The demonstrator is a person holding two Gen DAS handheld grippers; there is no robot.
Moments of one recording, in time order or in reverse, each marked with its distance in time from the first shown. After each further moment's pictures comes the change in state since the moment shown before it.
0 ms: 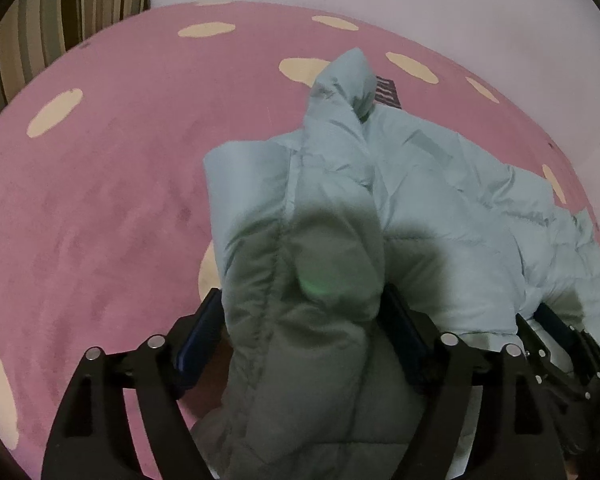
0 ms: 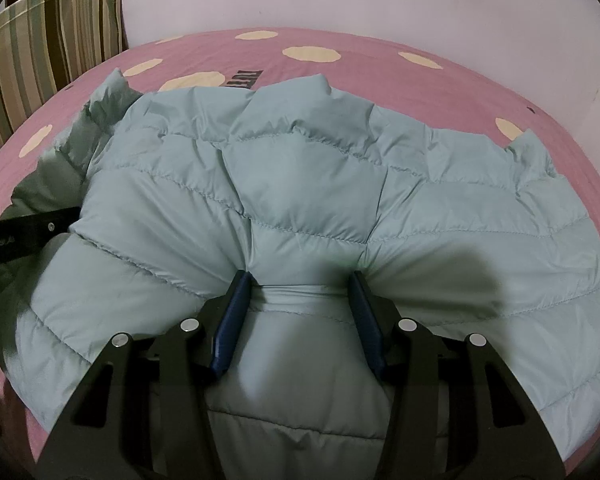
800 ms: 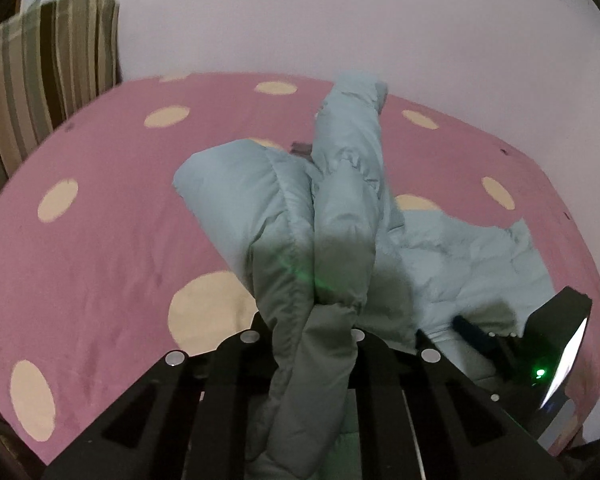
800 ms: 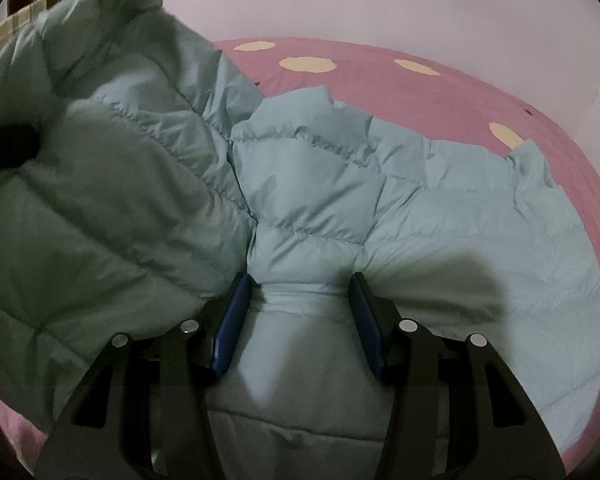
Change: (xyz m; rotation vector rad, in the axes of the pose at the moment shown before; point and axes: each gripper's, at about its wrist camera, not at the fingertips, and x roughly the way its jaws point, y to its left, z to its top) left arm -0.098 -0.088 0.007 0.150 -0.176 -0.014; right arm -0.015 -0.018 0.006 0.034 -0.027 0.013
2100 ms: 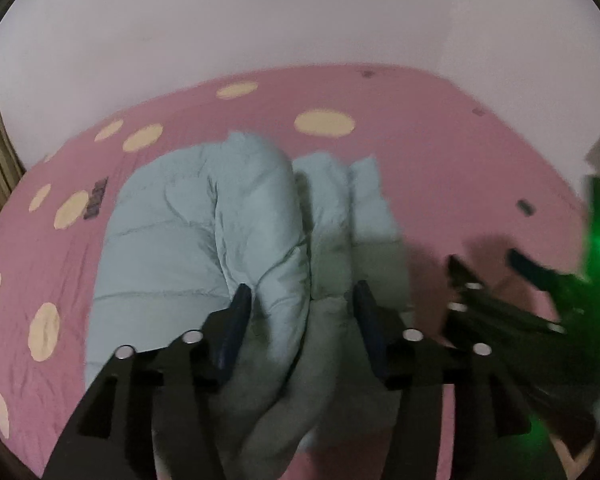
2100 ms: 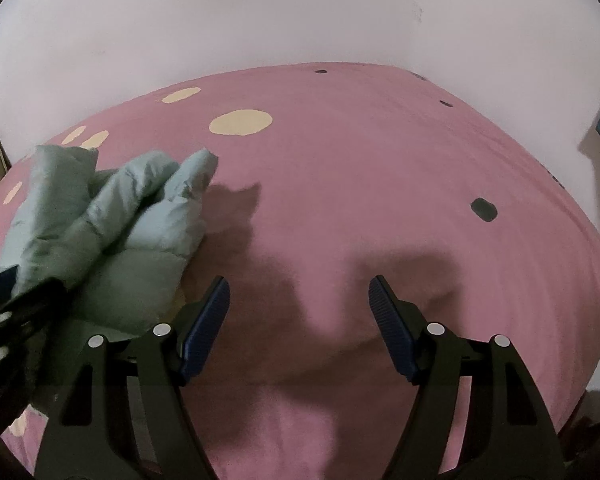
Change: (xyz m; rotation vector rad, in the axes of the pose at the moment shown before) left arm 0.013 -0.289 -0.059 0.355 0.023 -0.106; right arm -0.086 -0.274 -0.058 0.371 -0.084 -0.273
